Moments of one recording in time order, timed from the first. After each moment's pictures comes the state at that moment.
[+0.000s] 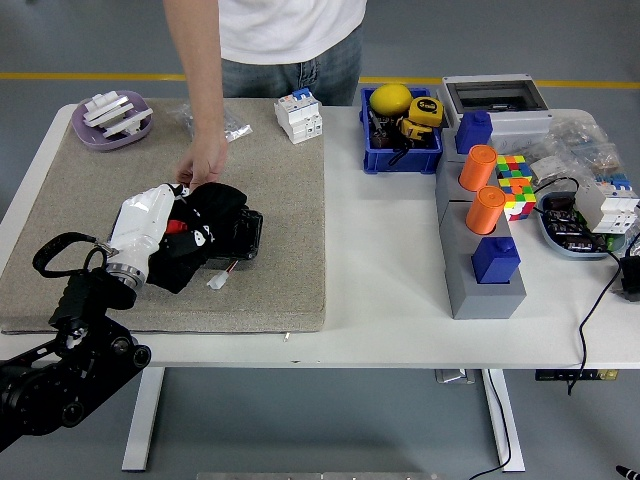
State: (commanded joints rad) left arm -0.40 0.32 -0.78 -1.14 1.88 0.54 0.29; right arm 0.21 -0.39 0.19 0.26 0.06 0.06 -0.16
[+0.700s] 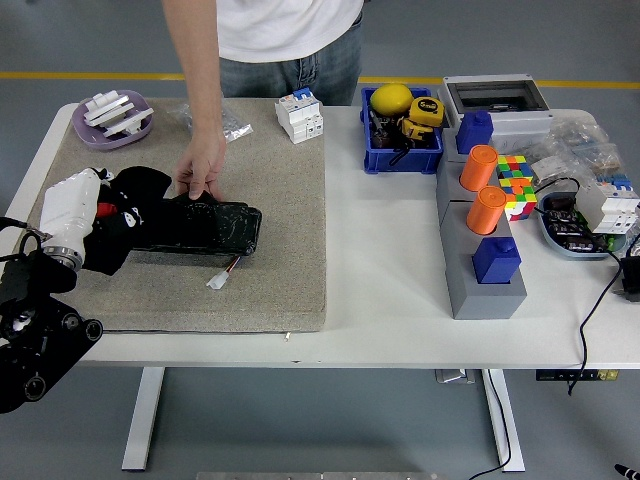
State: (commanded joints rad) left arm -0.40 0.39 -0.93 -1.03 1.90 0.55 0.31; right arm 0.21 -0.39 0.18 0.26 0.07 0.07 -0.16
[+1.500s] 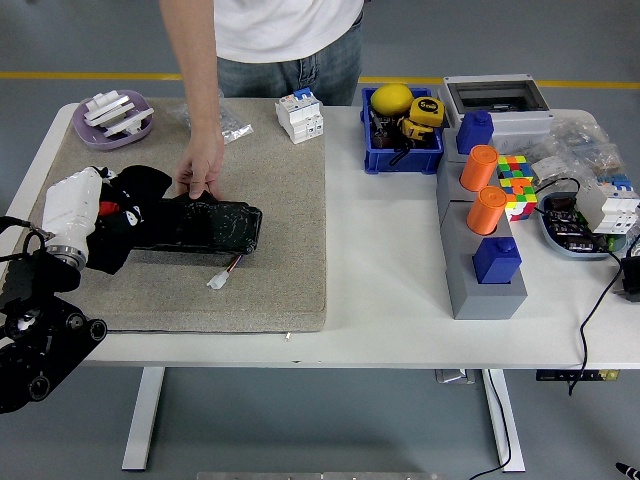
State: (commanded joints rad) left arm -0.42 0.37 -0.87 -1.05 1.89 0.55 0.31; right arm 0.21 -0.39 0.19 0.26 0.06 0.07 -0.17
